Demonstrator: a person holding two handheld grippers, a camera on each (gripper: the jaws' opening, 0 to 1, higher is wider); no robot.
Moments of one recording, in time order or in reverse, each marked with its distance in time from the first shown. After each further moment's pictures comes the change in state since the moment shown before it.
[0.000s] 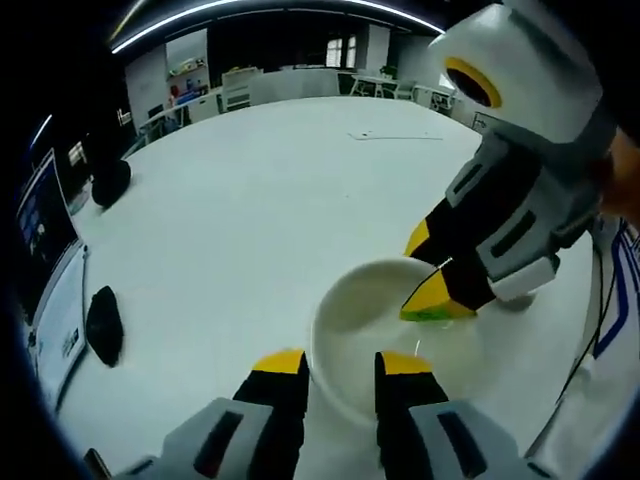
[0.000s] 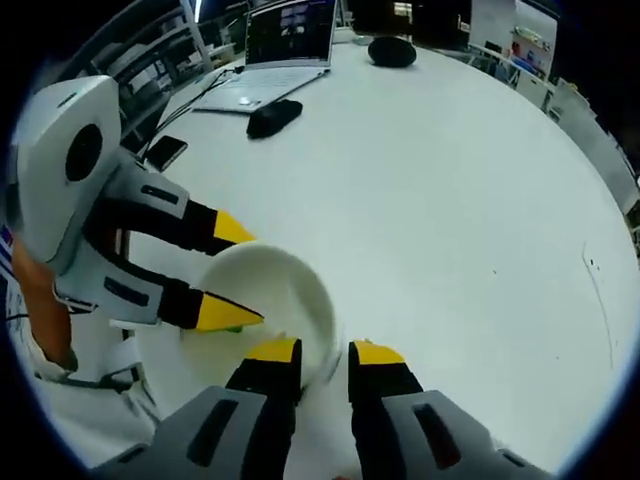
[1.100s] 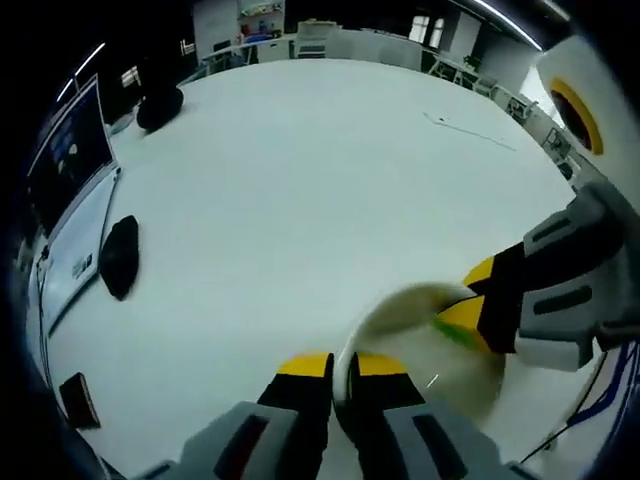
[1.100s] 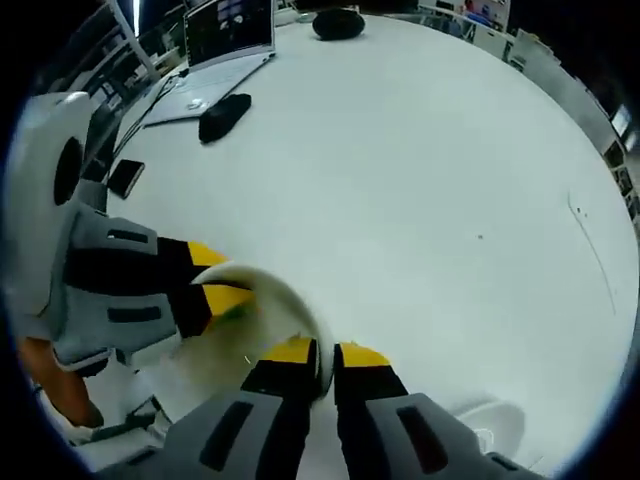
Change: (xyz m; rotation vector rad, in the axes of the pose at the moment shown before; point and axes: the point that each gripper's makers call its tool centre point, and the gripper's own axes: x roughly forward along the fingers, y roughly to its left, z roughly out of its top) left arm 0.007 0.014 -0.004 -0.309 0.181 0.144; right arm 0.005 -0.010 0.001 0.204 0.109 -0.081
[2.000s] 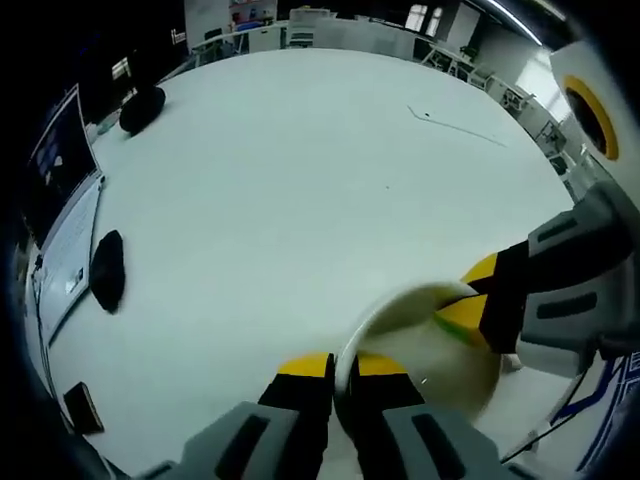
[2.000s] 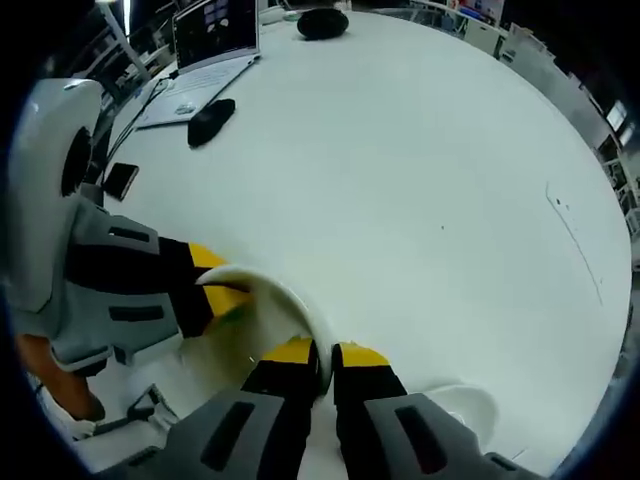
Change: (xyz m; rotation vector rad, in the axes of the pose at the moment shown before) left arm -0.007 -0.037 0.026 0.031 0.056 -0.042; right arm -0.030 -0.040 0.006 0.024 0.028 -0.030
